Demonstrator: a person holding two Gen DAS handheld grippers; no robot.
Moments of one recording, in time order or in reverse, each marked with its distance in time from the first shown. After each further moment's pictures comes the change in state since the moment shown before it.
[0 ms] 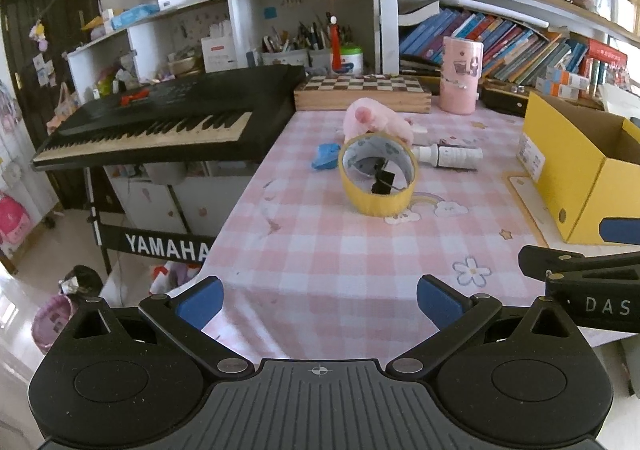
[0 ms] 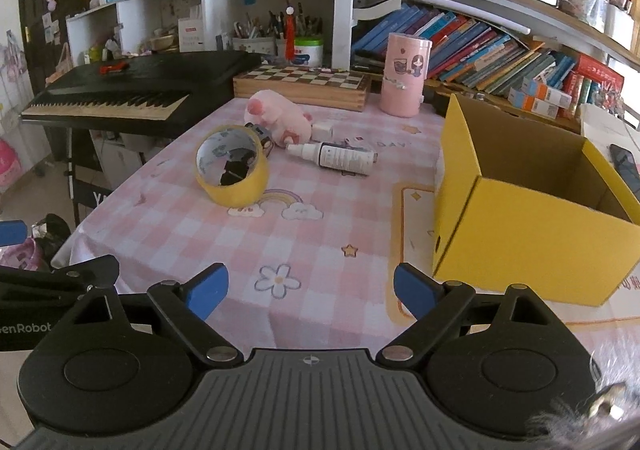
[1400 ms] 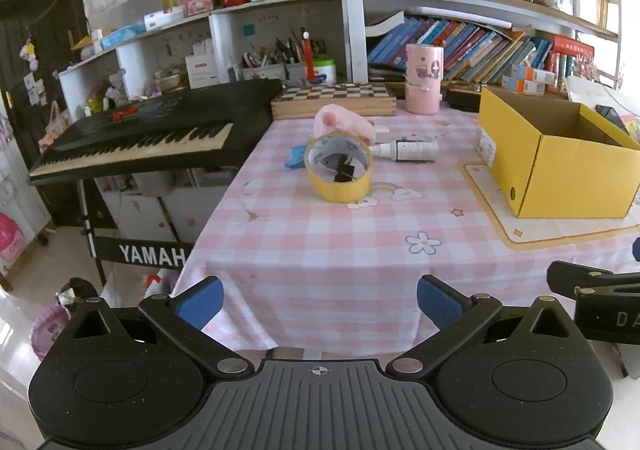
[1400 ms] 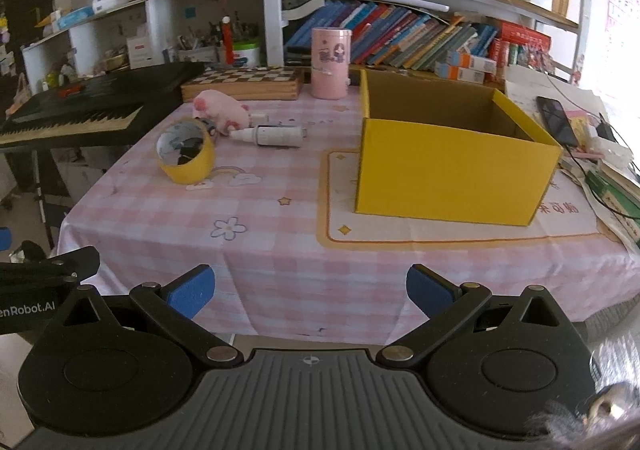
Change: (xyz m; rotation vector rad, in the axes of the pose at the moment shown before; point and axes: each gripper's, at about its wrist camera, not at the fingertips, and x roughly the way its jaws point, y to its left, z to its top) left arm -0.055 -0.022 -0.030 0.043 -0.036 -0.037; right arm -0.076 -0.022 -0.052 0.127 -0.012 -0.126
